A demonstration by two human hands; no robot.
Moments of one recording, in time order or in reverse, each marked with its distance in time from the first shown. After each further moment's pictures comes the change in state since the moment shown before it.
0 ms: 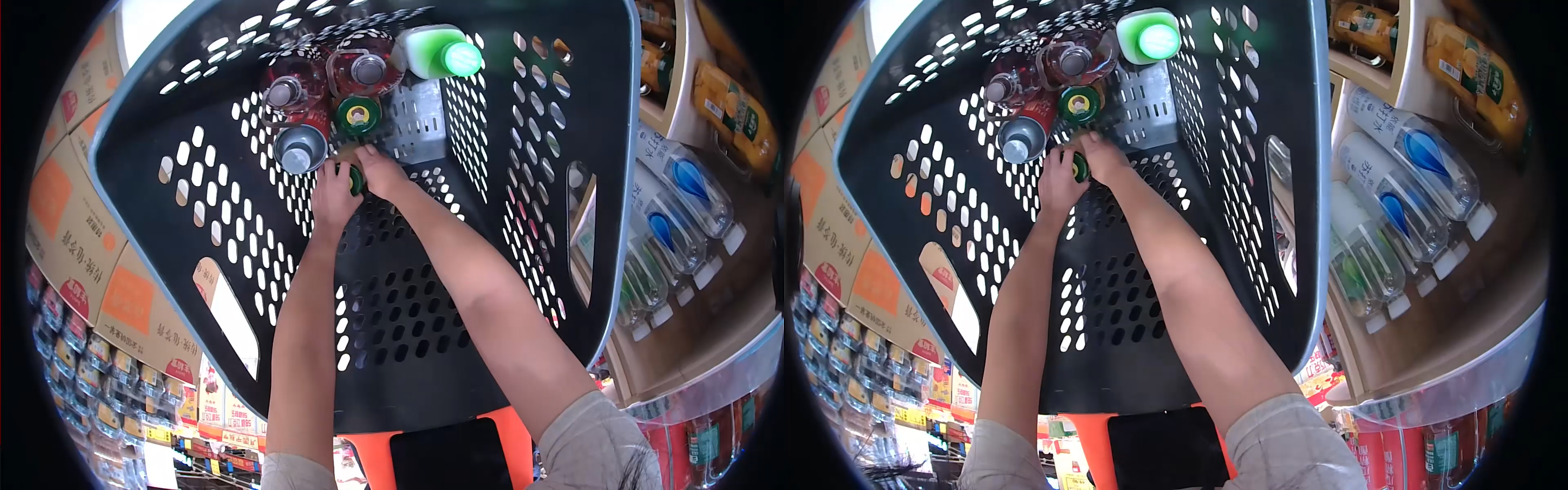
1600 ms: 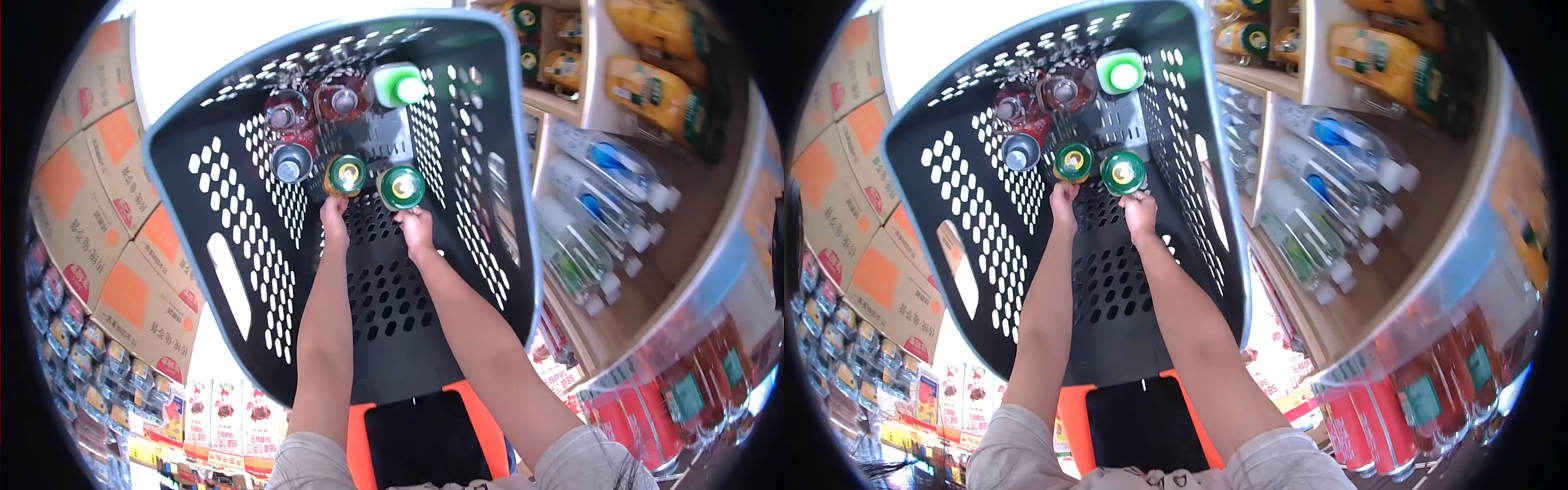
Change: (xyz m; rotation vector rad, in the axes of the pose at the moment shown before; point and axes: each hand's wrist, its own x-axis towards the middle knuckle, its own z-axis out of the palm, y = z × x) left_hand -0.023 0.037 0.036 -1.655 0.287 -0.575; right_hand -0.137 0.005 -0.034 1.174 0.526 0.619
